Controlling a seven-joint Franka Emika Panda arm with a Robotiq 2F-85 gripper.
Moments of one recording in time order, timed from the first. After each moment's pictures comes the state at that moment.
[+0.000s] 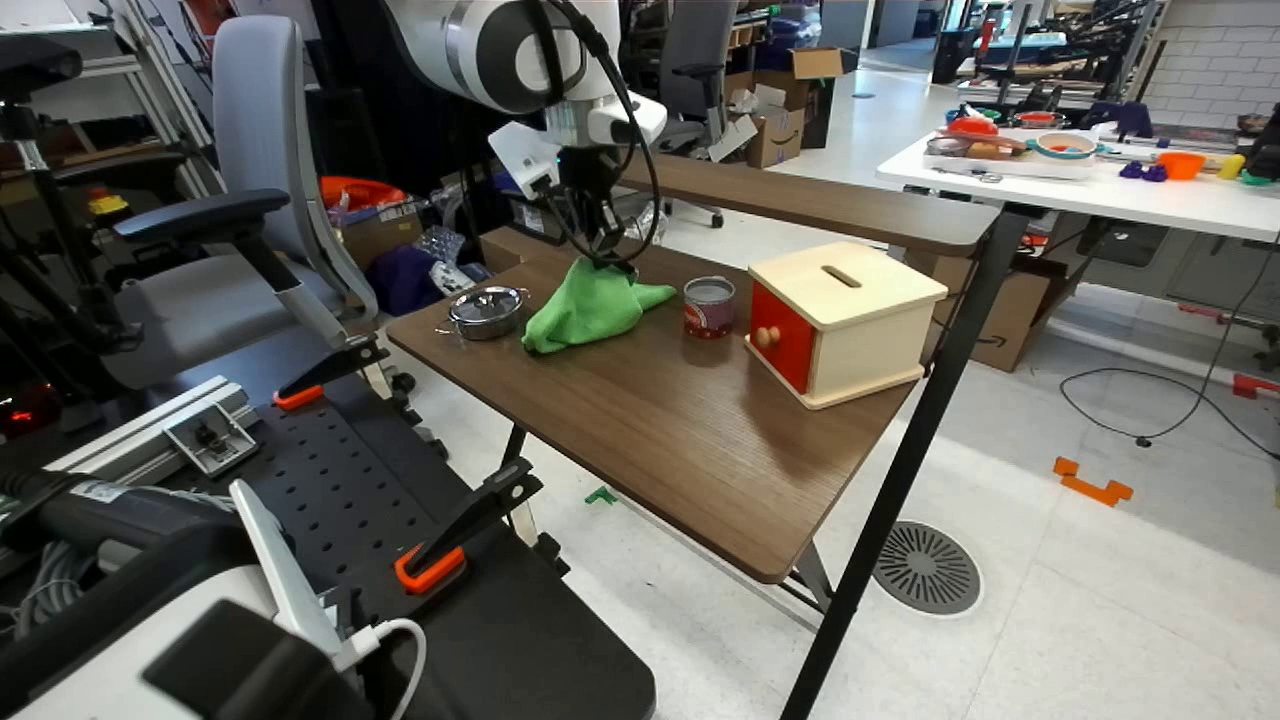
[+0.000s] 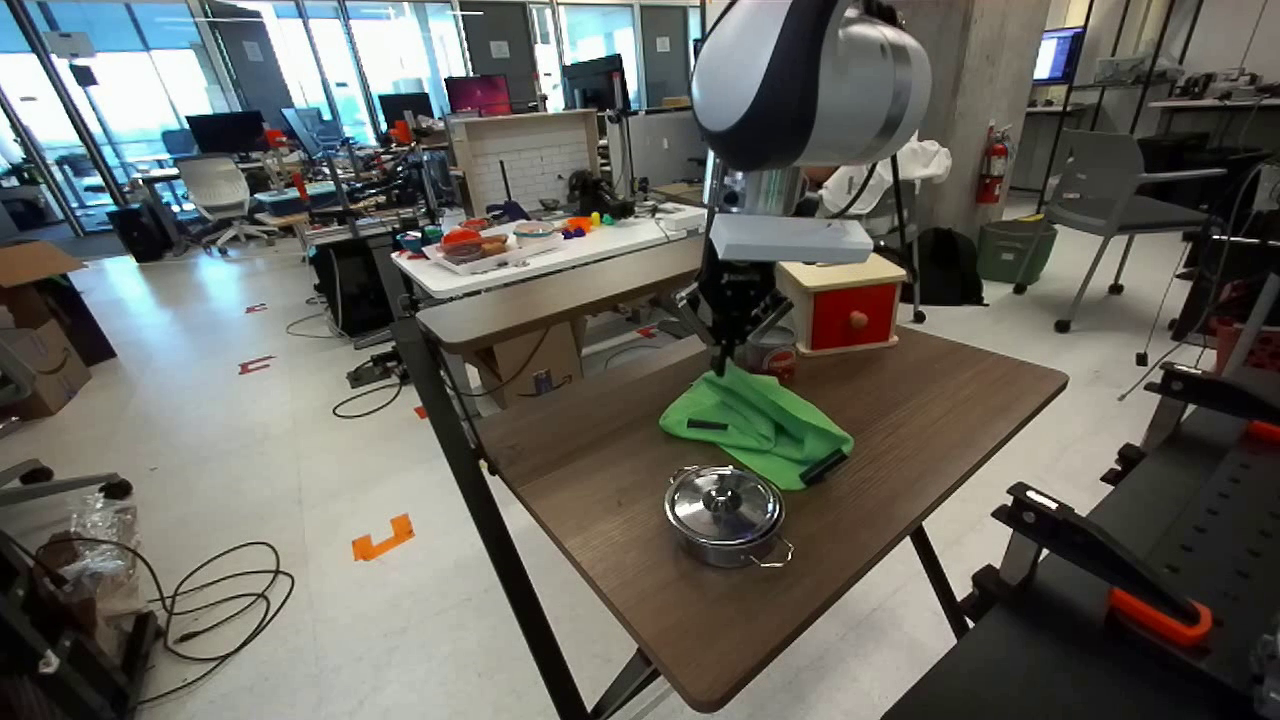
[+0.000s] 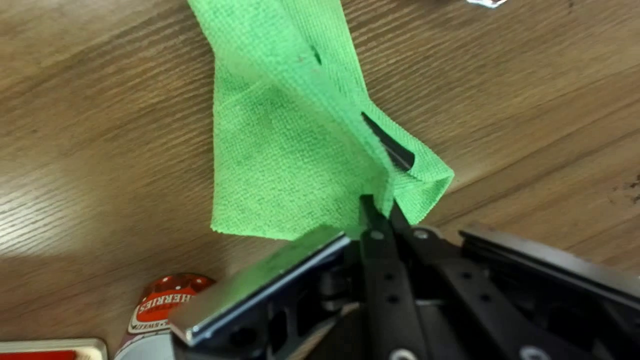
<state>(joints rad) 0.19 0.76 0.02 -1.80 0.18 2.69 0.33</state>
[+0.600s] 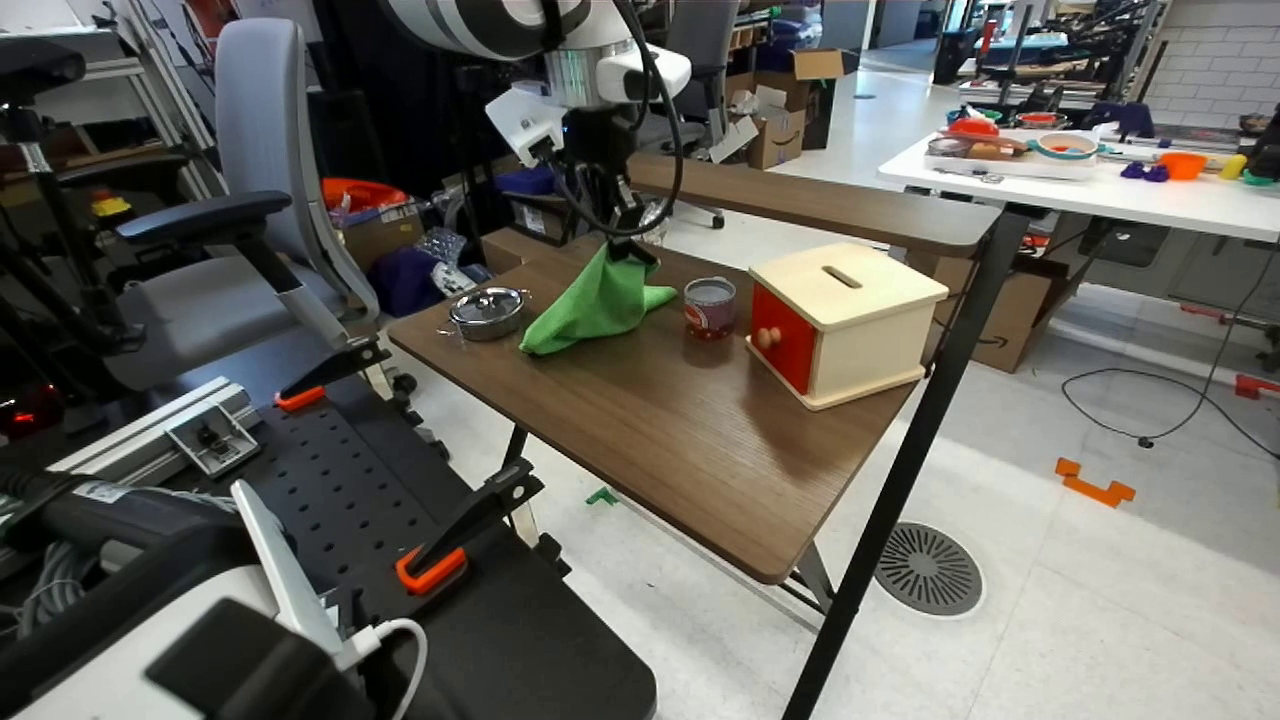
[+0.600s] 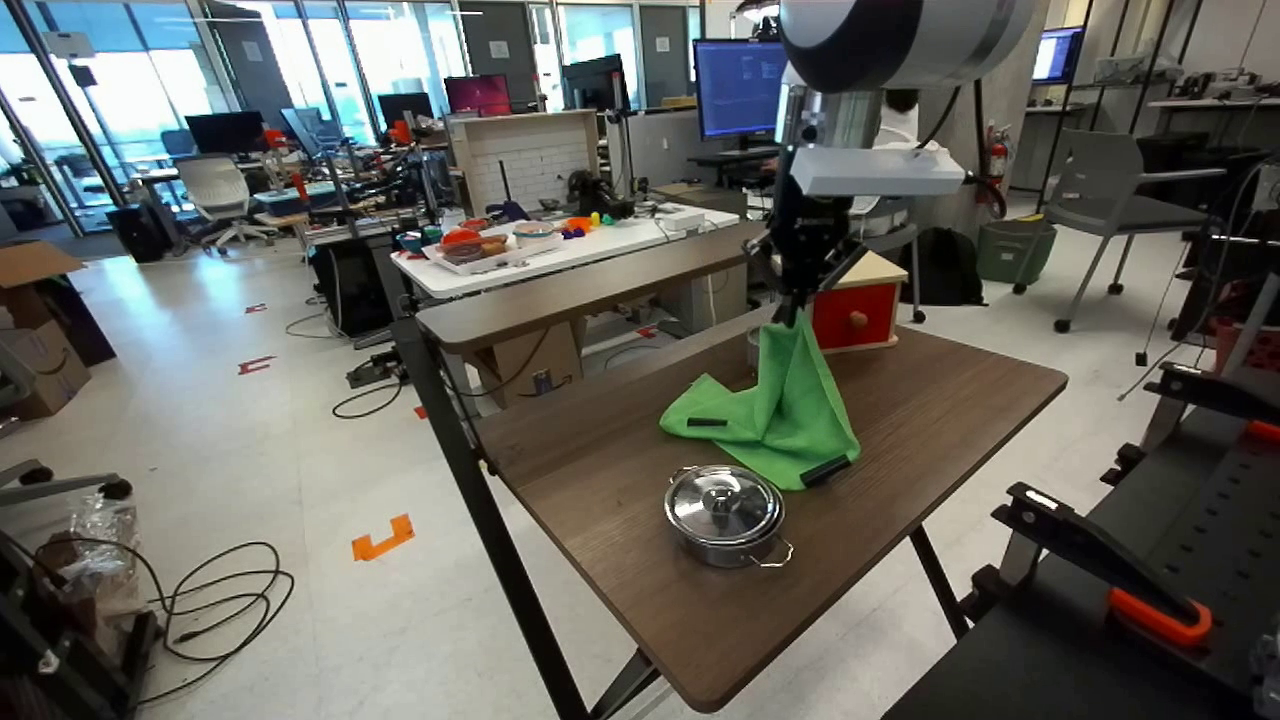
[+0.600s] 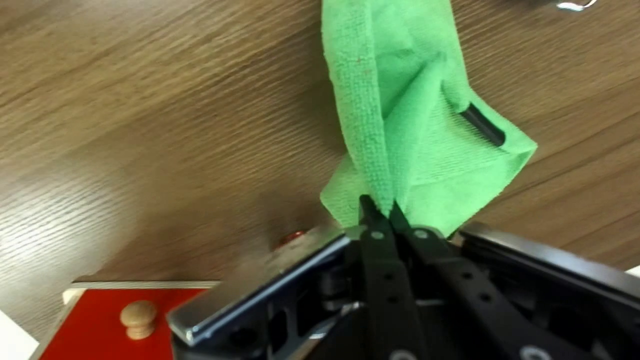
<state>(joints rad) 0.16 0.57 -0.06 -2.00 0.14 2.69 0.32</state>
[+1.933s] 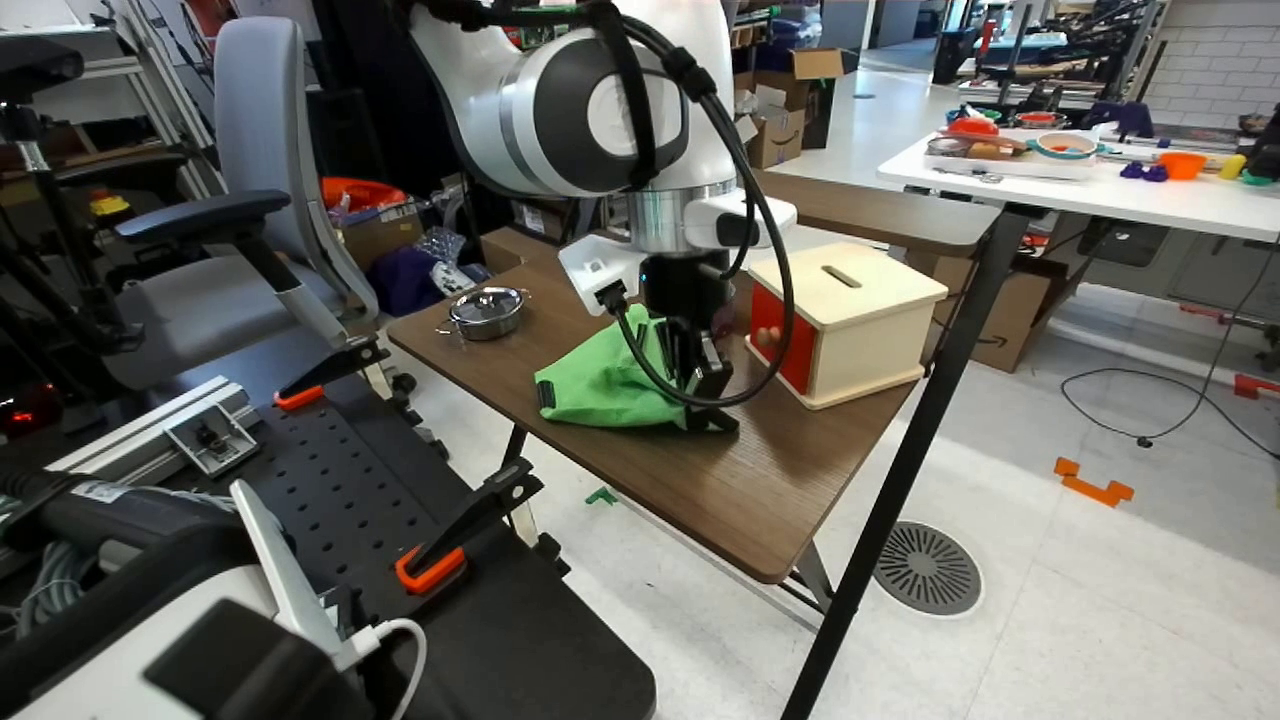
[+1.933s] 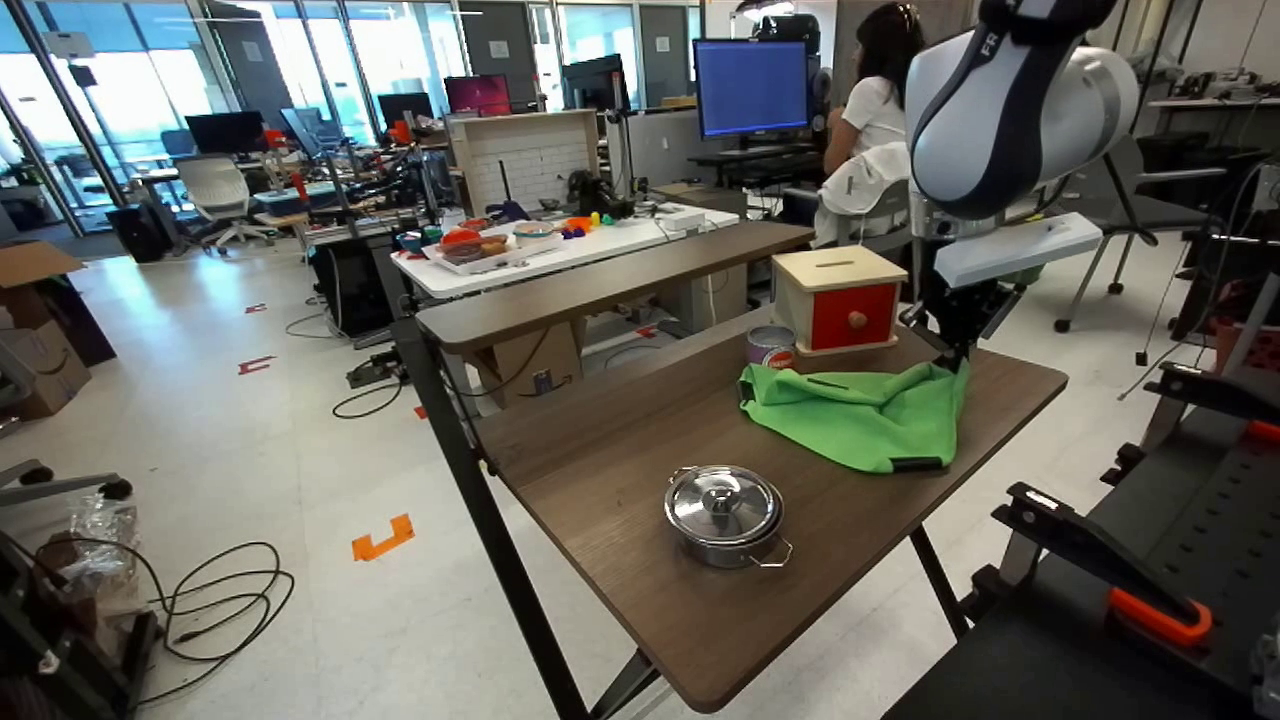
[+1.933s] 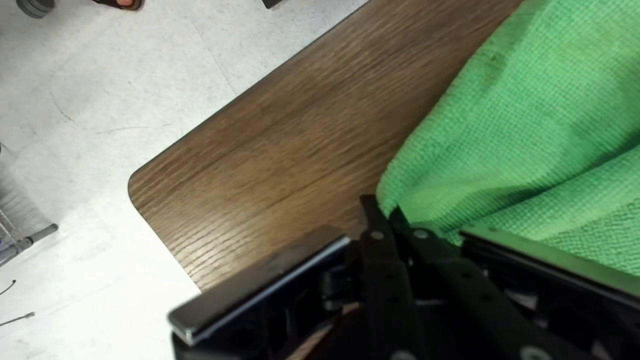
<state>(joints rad) 0.14 0.74 -0.29 -2.04 -0.01 2.68 0.38</state>
